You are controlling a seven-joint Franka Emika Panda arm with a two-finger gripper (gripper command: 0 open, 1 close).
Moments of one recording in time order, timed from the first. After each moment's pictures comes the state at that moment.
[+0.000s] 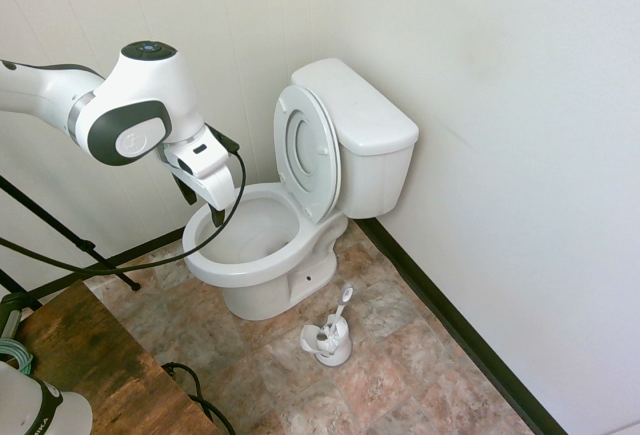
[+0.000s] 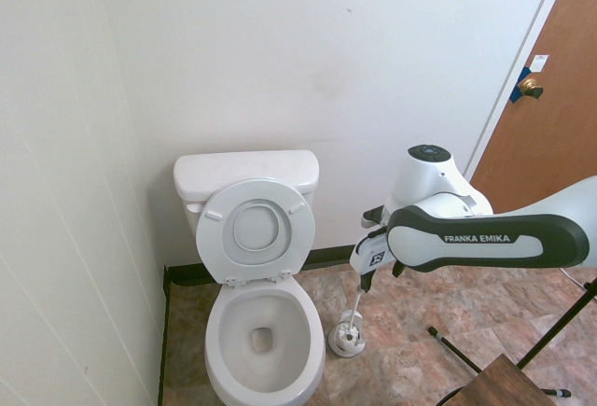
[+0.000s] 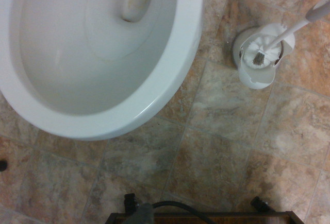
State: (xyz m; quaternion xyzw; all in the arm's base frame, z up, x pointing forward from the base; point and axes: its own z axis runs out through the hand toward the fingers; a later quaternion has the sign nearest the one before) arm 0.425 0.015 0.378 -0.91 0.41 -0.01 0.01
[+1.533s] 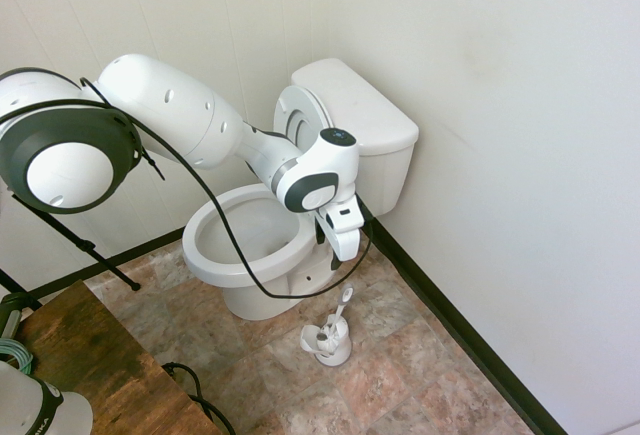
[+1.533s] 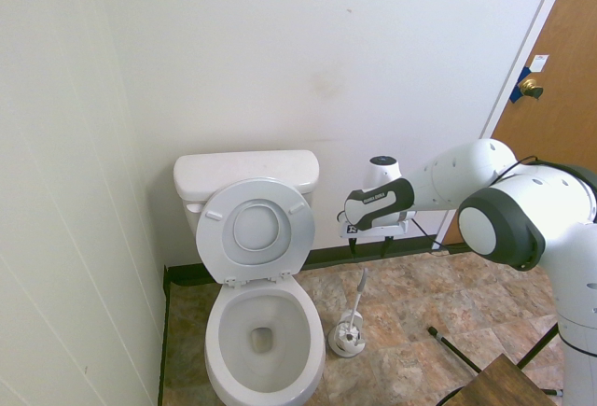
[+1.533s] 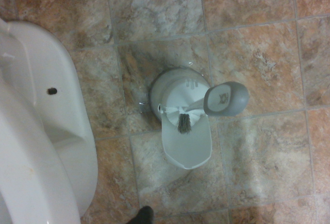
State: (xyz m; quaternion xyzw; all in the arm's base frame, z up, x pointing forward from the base) arm 0.628 -0.151 0.183 -0.79 0.61 0.02 -0.03
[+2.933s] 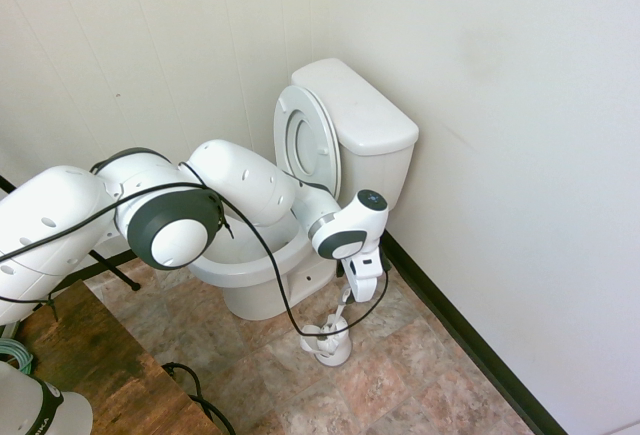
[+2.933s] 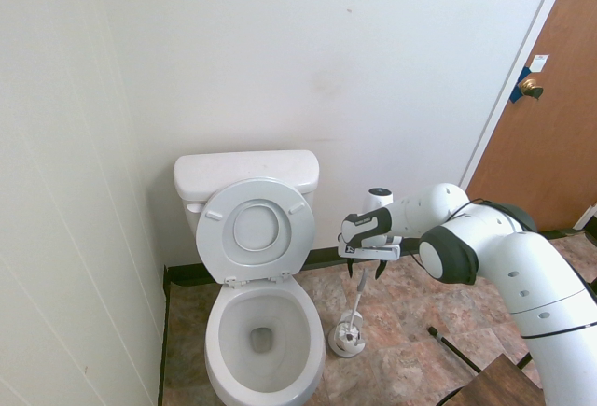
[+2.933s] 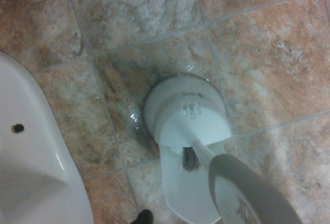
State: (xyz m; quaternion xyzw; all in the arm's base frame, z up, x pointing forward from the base) arm 0.663 -0.208 0.014 -0.75 0.66 0.07 -0.02
